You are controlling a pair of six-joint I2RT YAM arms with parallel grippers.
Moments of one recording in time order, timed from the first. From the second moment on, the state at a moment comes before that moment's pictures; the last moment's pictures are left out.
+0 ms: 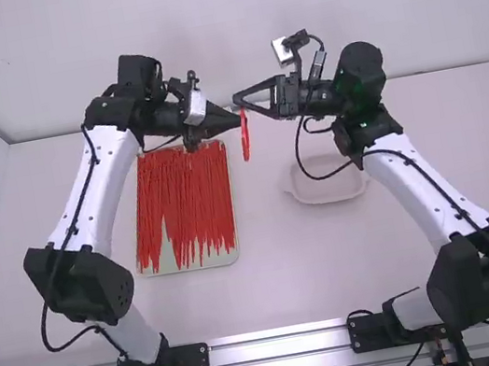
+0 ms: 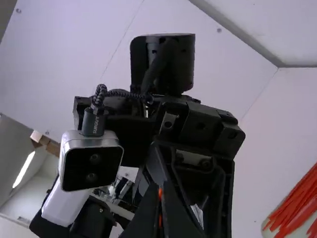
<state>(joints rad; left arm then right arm) -0.18 1.79 1.84 -0.98 1.44 1.26 0.26 1.52 1.27 0.43 -1.17 1.13</state>
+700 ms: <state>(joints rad) -0.18 1.77 1.18 0.17 1.50 0.58 0.23 1.54 1.27 0.44 -1.16 1.13</state>
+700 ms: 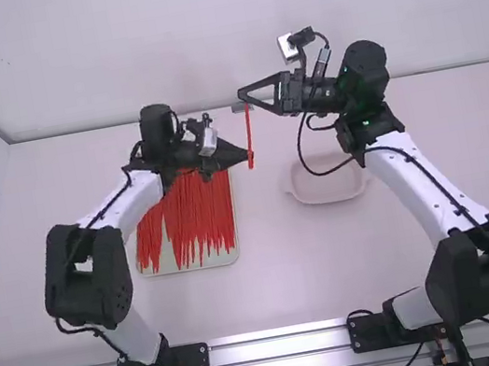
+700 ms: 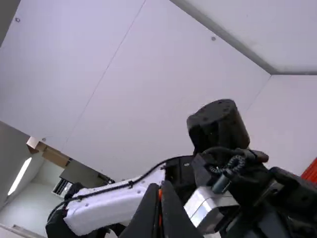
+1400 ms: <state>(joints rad) -0.18 1.79 1.13 1.23 1.44 -0.63 0.19 1.53 1.27 0.14 -1.12 0.78</state>
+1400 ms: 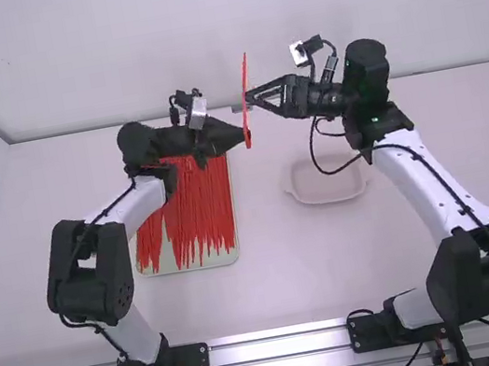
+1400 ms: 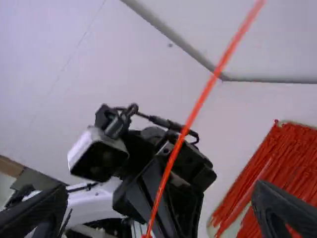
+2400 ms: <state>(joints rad) -0.19 1.79 1.19 1.17 1.45 -0.79 0.23 1.53 1.27 0.08 -1.13 0.72</state>
